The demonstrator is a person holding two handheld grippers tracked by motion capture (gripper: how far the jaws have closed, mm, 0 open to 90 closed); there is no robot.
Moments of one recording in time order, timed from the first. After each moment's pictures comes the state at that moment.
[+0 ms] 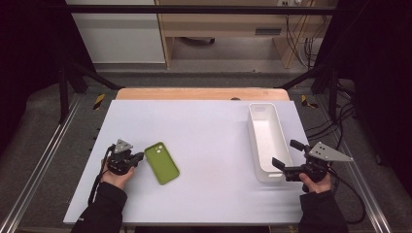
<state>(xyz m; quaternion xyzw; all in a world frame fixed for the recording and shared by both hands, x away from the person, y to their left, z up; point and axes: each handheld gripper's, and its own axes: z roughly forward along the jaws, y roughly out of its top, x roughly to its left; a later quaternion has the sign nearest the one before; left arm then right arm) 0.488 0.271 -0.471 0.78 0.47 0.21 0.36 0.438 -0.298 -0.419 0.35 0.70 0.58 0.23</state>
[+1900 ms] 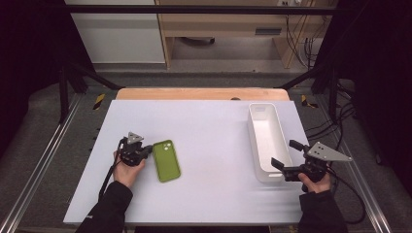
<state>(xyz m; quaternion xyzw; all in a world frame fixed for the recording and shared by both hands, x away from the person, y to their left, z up) 0.523 0.246 -0.480 0.77 0.48 0.21 0.36 0.439 -0.297 -0.420 0.34 0.71 0.58 0.23</state>
